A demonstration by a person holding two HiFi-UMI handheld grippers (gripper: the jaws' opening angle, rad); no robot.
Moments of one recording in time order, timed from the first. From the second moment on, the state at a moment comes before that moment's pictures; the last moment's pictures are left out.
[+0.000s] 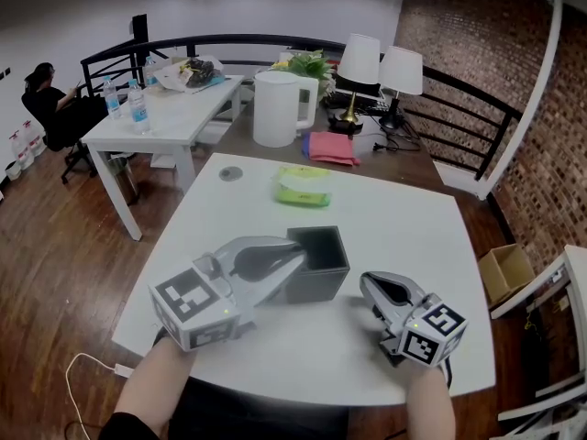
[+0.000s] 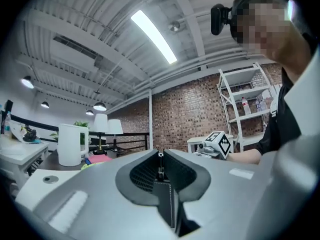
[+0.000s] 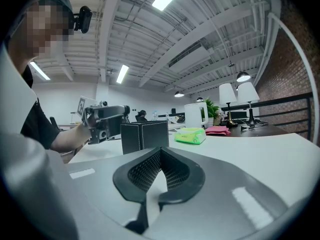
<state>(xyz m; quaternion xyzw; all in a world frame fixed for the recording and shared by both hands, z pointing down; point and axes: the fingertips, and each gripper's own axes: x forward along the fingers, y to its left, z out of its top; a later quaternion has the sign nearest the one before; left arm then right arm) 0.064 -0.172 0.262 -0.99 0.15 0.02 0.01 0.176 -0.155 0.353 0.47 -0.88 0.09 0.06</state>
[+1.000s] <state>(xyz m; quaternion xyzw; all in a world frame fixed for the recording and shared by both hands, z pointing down) -0.020 -0.214 0.275 -0.89 0.33 -0.08 0.30 0.177 -0.154 0.352 0.46 -0.88 0.09 0.06</state>
